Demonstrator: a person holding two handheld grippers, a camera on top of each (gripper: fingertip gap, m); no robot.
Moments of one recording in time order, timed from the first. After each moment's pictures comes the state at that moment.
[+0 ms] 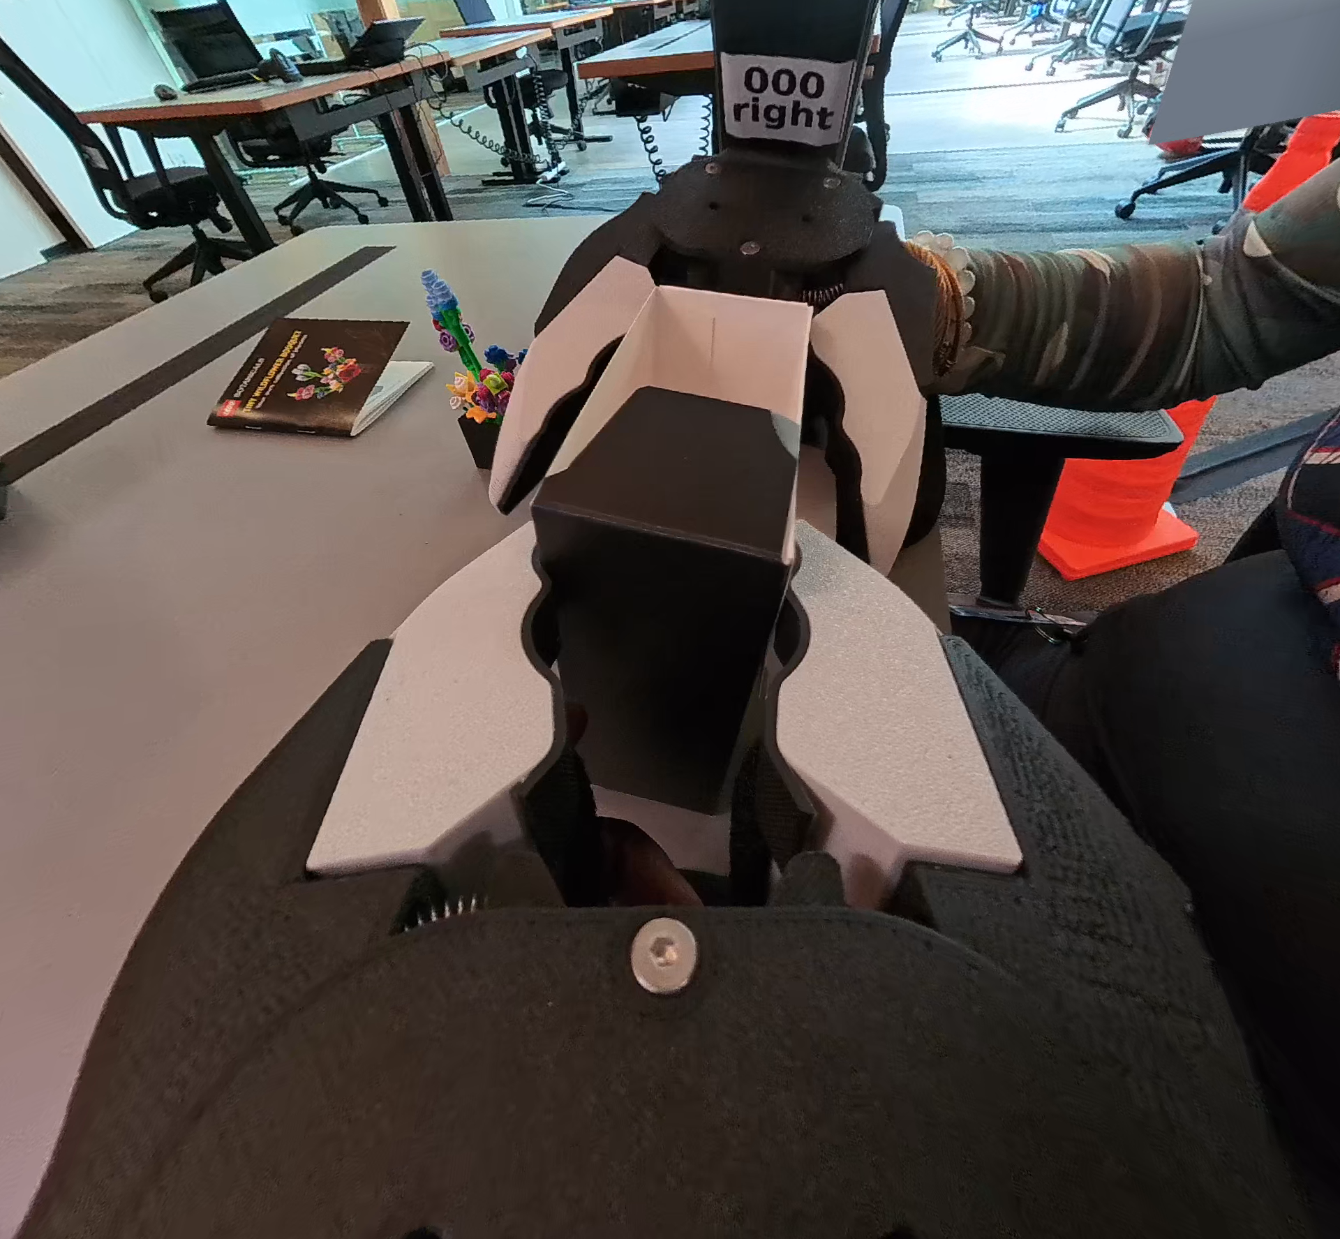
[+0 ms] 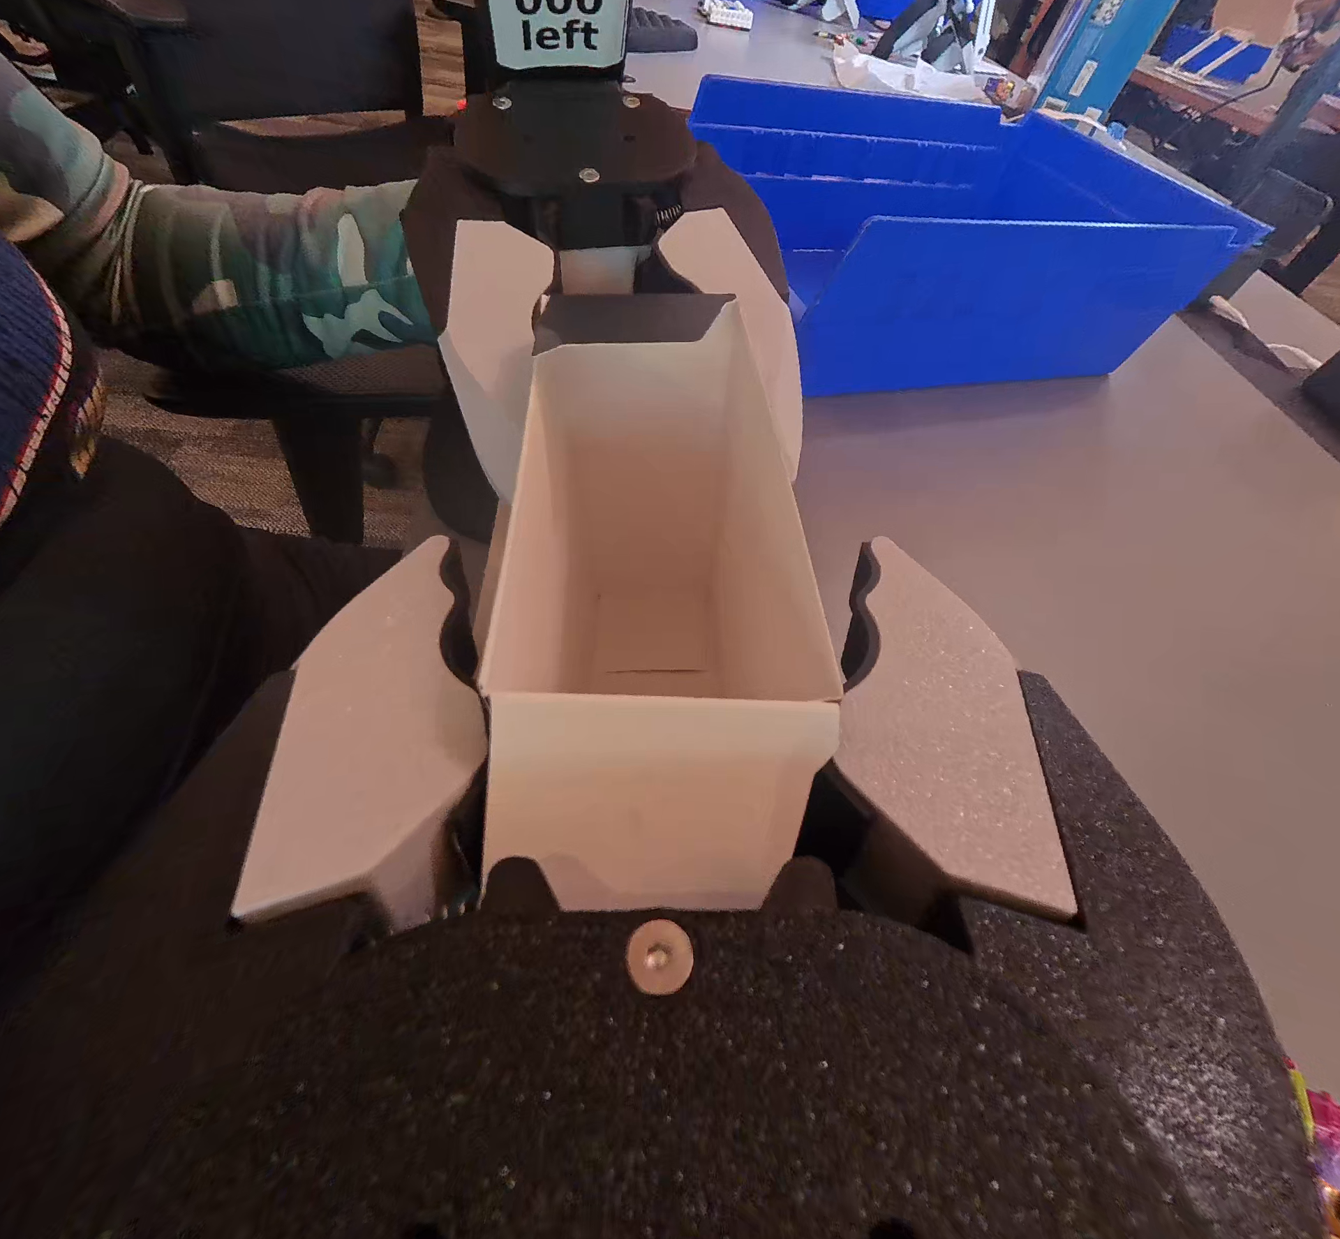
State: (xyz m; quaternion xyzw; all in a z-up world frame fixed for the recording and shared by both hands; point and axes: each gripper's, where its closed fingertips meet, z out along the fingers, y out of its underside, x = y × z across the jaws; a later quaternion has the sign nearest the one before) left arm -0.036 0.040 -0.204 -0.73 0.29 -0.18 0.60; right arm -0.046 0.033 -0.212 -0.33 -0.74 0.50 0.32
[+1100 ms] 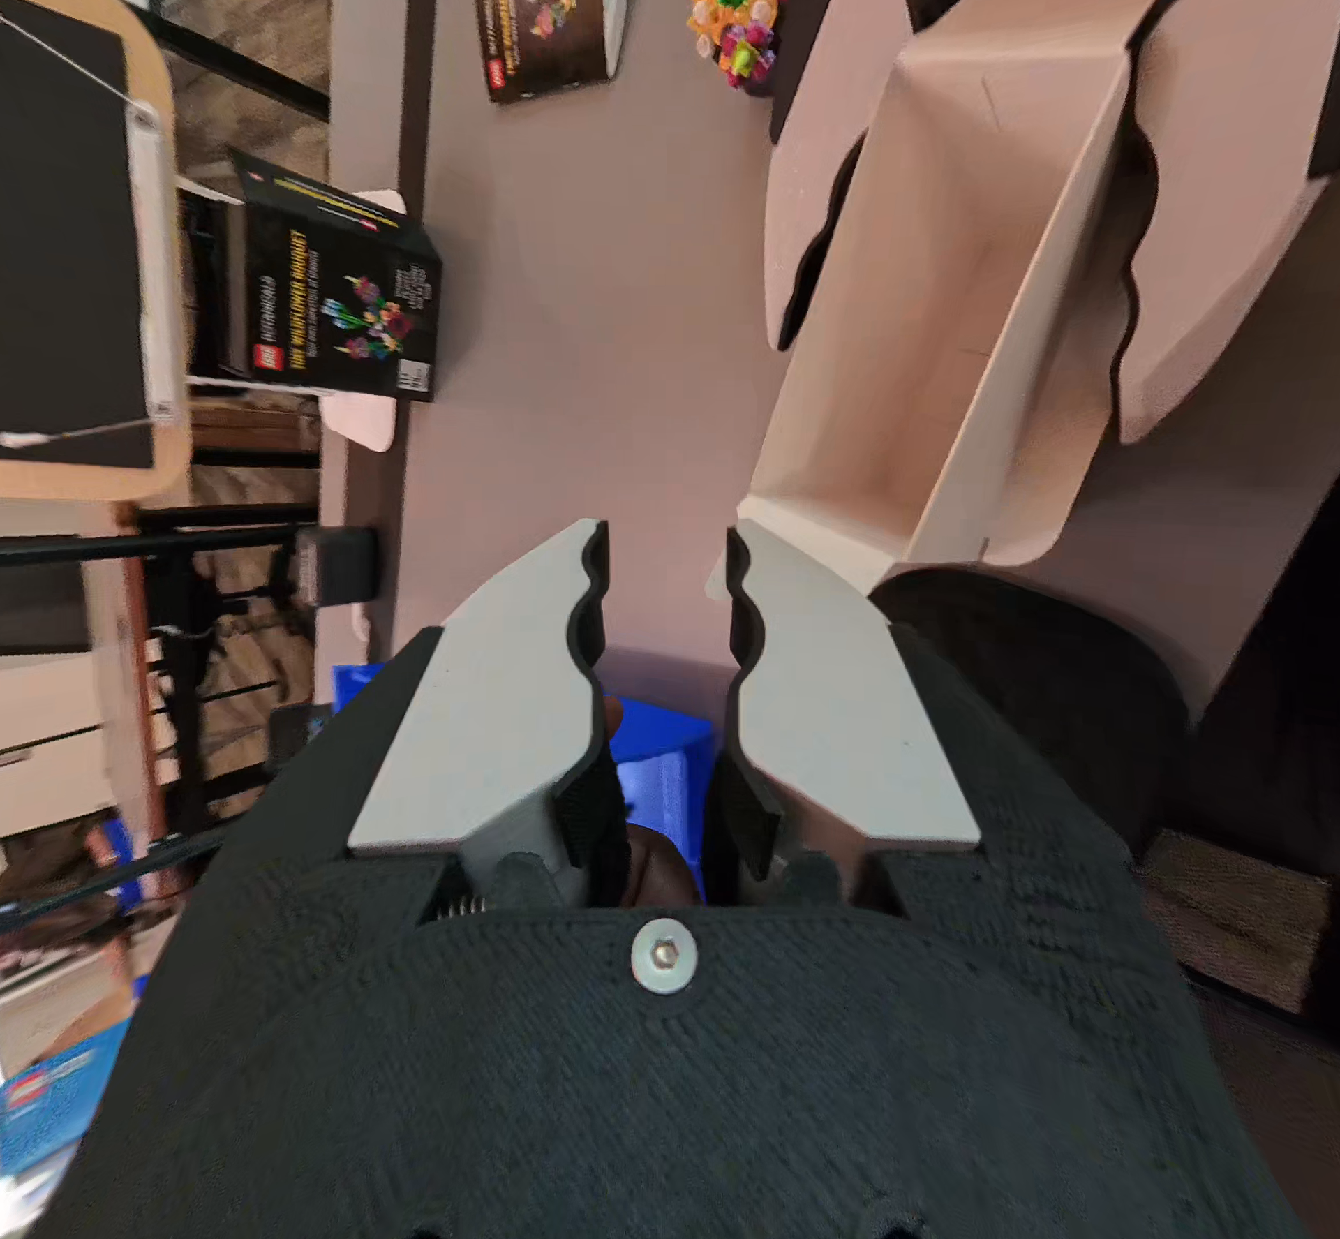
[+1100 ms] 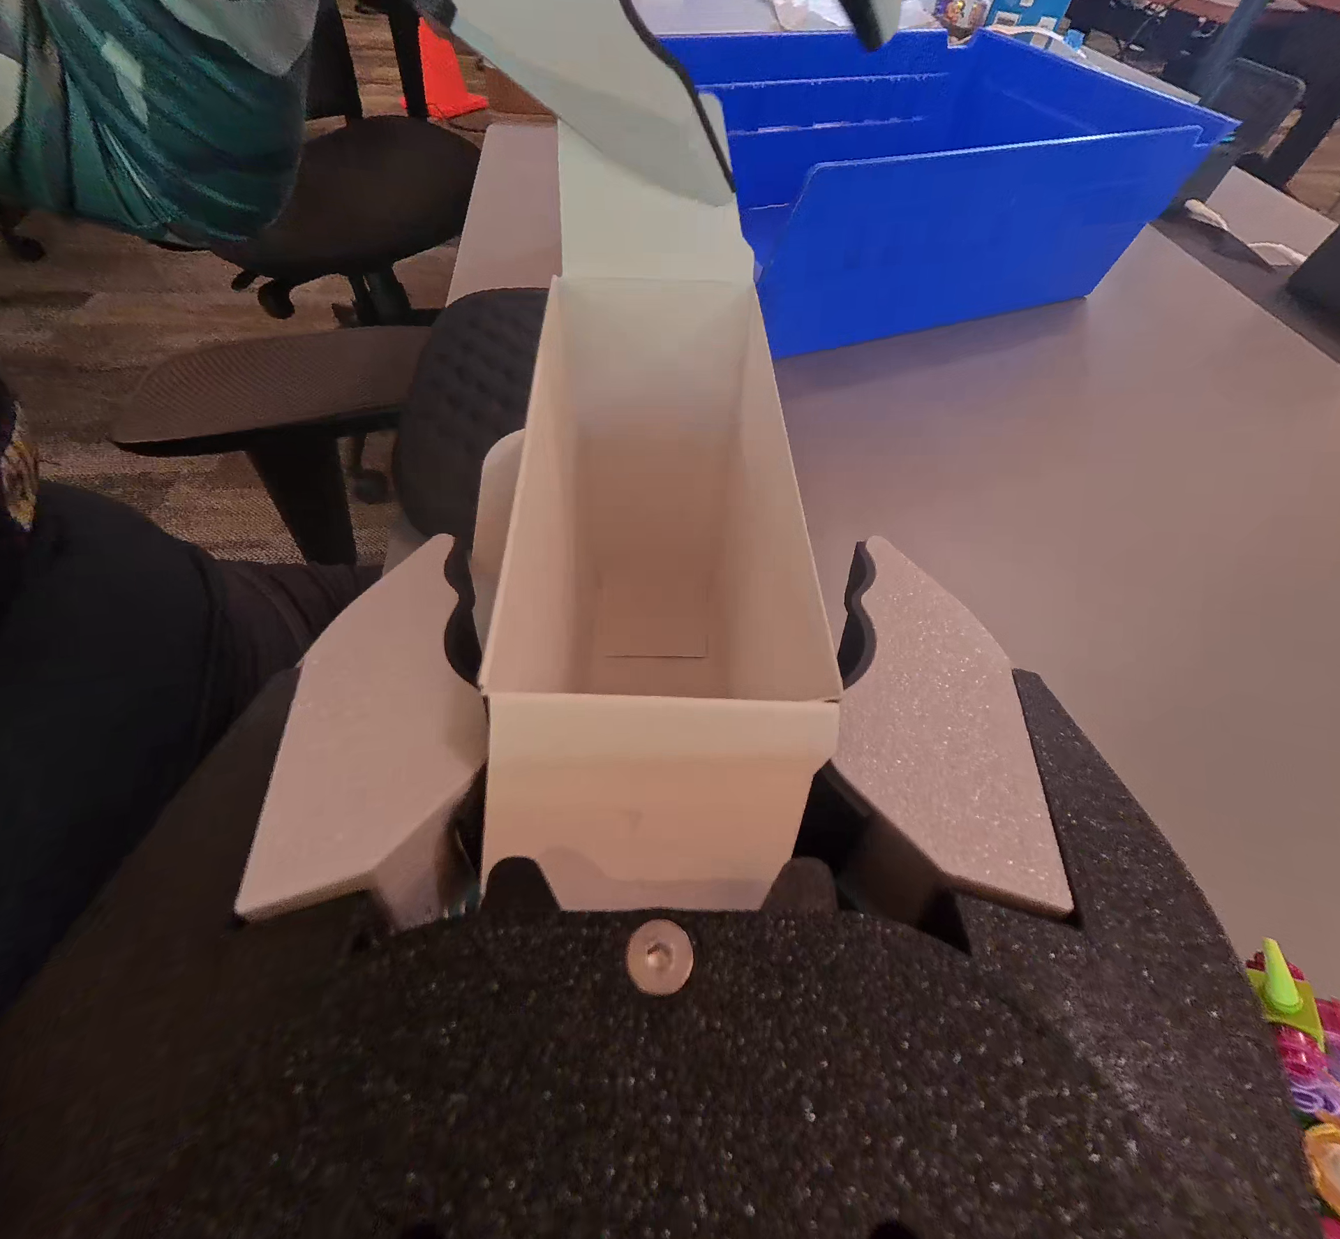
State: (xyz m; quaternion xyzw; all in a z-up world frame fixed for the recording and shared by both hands) left arm -0.098 0.043 -0.145 -0.85 0.37 0.25 0.30; right arm -0.051 0.043 -0.216 -0.39 -0.72 0.49 0.30
